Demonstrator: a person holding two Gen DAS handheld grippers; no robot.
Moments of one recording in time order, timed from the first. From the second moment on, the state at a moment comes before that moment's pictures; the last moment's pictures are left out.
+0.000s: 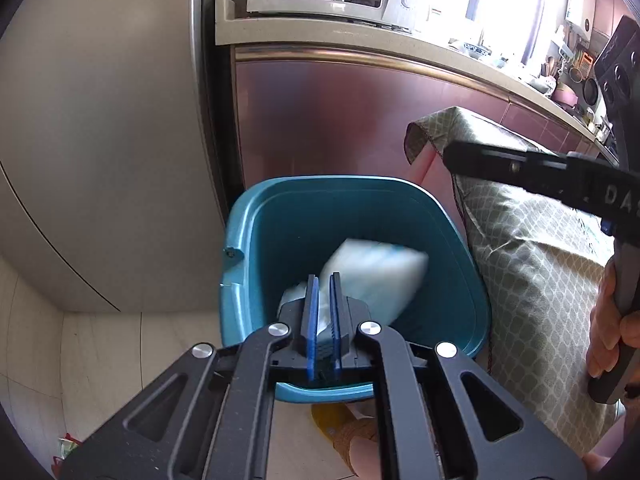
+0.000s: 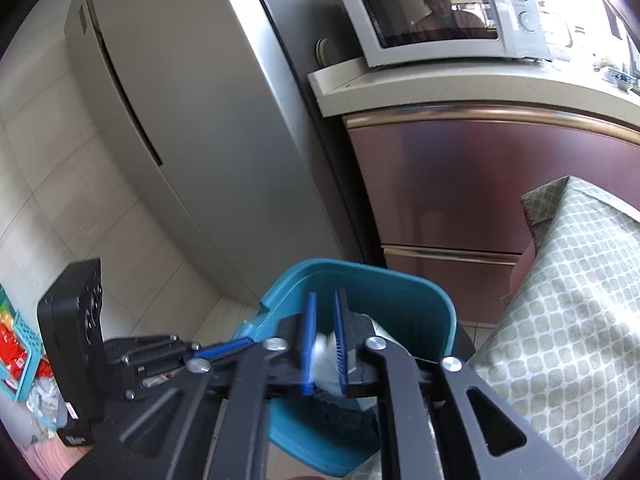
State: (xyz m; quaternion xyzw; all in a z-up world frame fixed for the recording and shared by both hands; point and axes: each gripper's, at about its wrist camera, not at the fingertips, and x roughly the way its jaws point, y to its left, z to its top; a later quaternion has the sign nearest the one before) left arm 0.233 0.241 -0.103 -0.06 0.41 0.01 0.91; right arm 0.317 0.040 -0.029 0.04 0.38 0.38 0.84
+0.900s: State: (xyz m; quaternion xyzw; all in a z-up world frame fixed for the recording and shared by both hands) left arm 0.203 0.082 -0.030 -0.03 0.32 -0.18 0.93; right arm 0.205 -0.181 0.004 0.09 0.32 0.27 0.90
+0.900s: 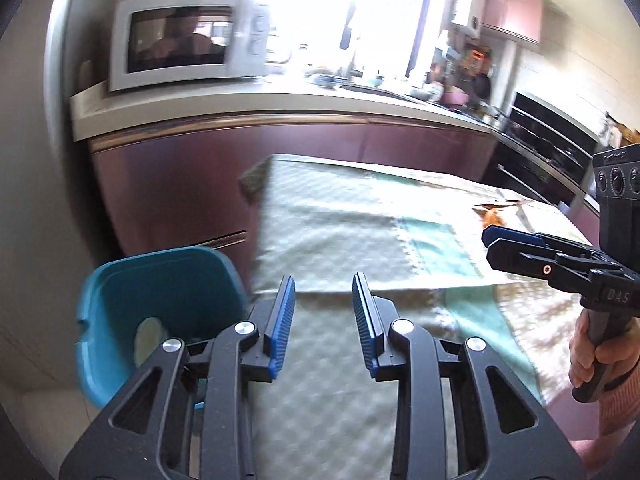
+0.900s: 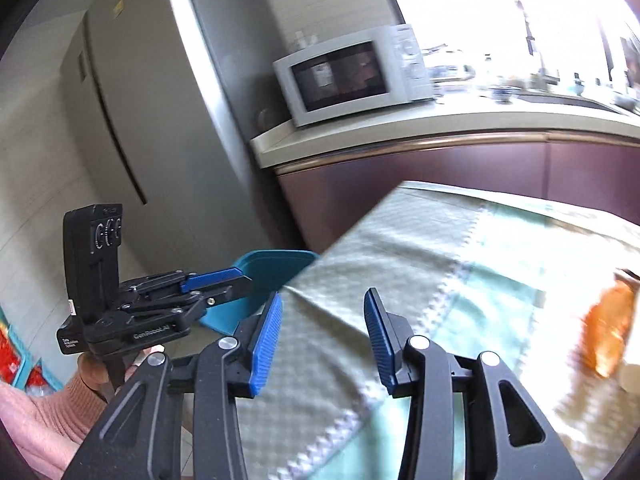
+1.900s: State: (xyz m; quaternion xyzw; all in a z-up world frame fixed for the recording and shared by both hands) left arm 0.269 -0.175 -0.042 0.04 0.37 -0.32 0.87; right arm 0.203 -0.384 -0.070 0.35 0.33 0.11 0.87
